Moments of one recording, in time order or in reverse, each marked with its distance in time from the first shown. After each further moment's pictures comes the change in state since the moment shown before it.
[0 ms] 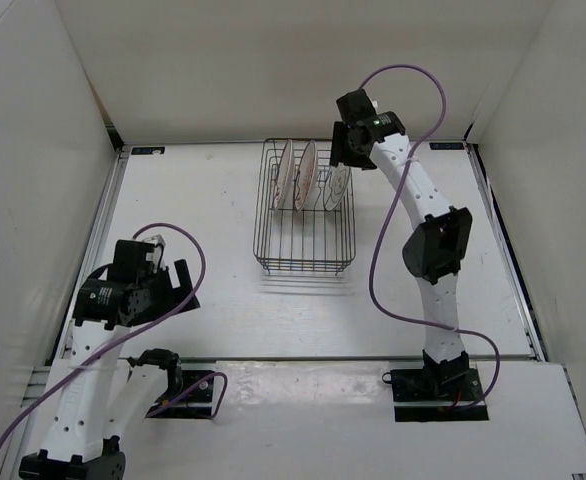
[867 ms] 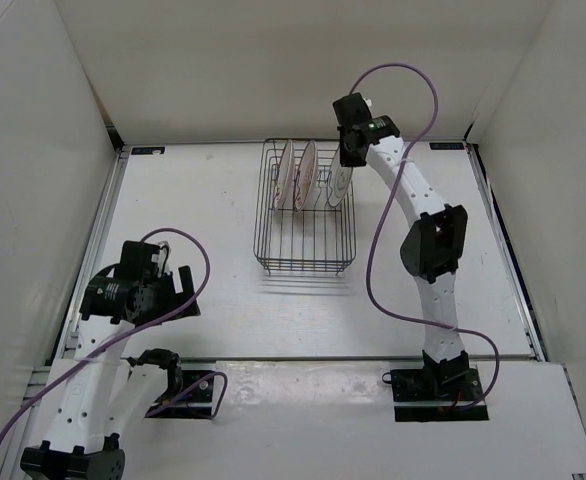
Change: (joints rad) left arm -0.003 0.029 -0.060 0.000 -0.003 0.042; right arm -0.011 0.071 -0.011 0.102 0.065 -0.113
